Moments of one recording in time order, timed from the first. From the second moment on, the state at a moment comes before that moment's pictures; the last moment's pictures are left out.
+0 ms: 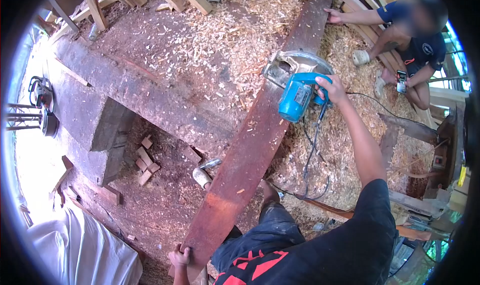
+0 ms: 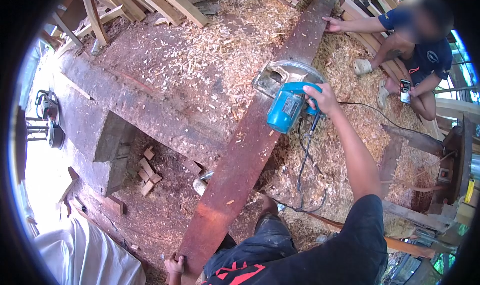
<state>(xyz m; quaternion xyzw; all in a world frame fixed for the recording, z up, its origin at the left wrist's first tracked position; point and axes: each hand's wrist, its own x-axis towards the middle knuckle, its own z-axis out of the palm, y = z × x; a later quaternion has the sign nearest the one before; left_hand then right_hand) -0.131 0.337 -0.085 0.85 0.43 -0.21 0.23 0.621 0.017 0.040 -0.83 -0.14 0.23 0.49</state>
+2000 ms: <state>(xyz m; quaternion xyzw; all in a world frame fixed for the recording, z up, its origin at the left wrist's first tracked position) -0.130 0.347 -0.084 0.87 0.39 -0.19 0.23 0.624 0.026 0.034 -0.82 -0.13 0.23 0.50</state>
